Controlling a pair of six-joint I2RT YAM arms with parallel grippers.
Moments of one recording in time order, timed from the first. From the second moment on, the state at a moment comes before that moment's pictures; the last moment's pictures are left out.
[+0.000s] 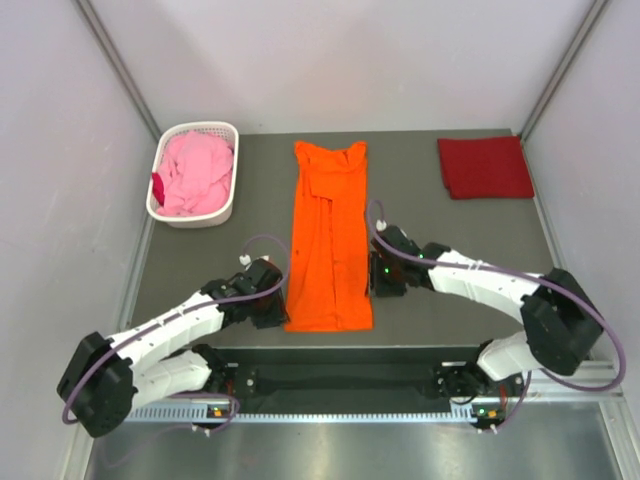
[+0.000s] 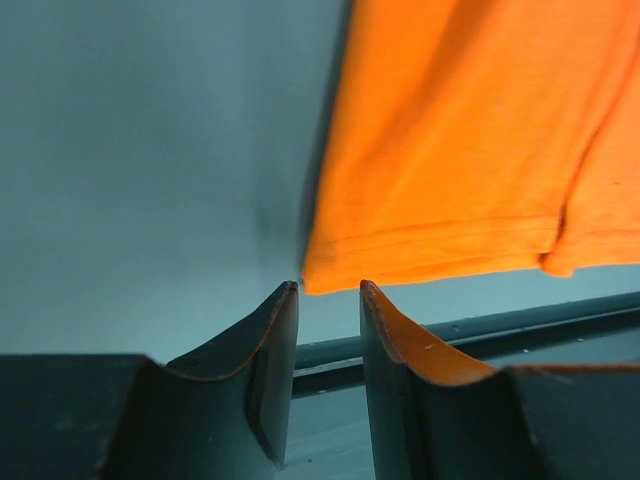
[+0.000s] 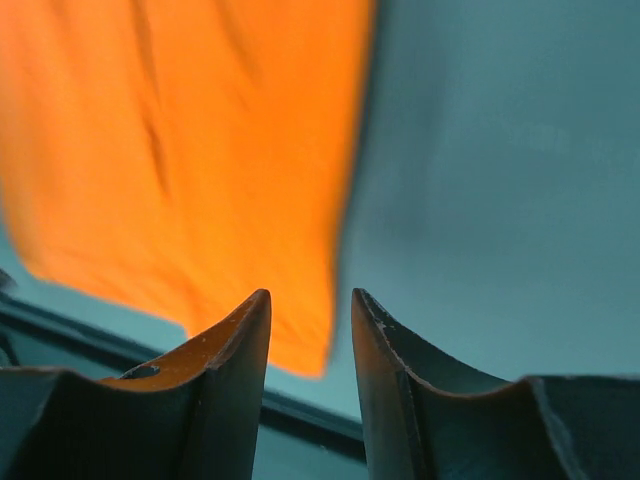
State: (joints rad) left arm -0.70 1.03 0.52 -0.59 -0.01 -0.90; right arm 0.76 1.43 0.86 -0.48 0.00 0.71
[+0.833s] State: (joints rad) left arm -0.71 1.12 0.48 -0.47 0.01 -0.91; right arm 0.92 1.34 0.57 -0.28 -0.03 0.93
